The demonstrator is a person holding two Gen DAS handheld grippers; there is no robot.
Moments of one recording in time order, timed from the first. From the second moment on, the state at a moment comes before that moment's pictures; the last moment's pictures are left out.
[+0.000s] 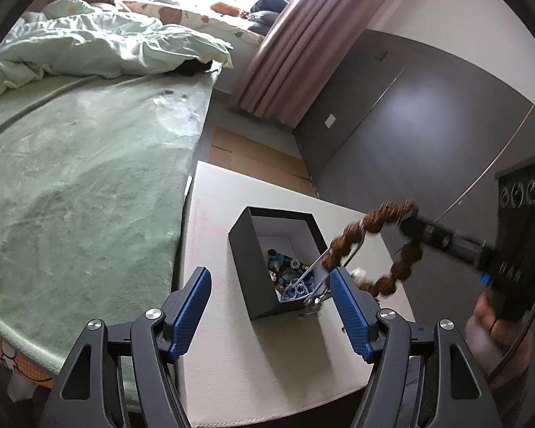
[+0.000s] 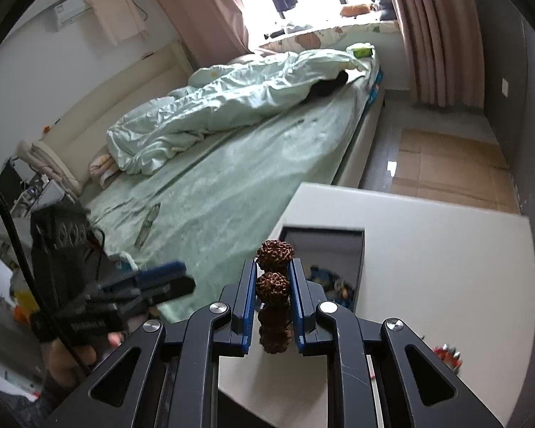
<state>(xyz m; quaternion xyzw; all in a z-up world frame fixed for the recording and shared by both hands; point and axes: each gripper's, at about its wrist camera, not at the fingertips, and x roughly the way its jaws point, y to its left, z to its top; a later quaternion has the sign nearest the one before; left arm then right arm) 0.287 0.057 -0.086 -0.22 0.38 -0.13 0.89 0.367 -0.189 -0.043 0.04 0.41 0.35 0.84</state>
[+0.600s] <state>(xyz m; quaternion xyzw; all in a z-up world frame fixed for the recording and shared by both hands) 0.285 0.077 -0.088 -0.24 0.37 -0.12 0.89 0.392 -0.162 -0.002 0.00 0.40 0.33 0.86</state>
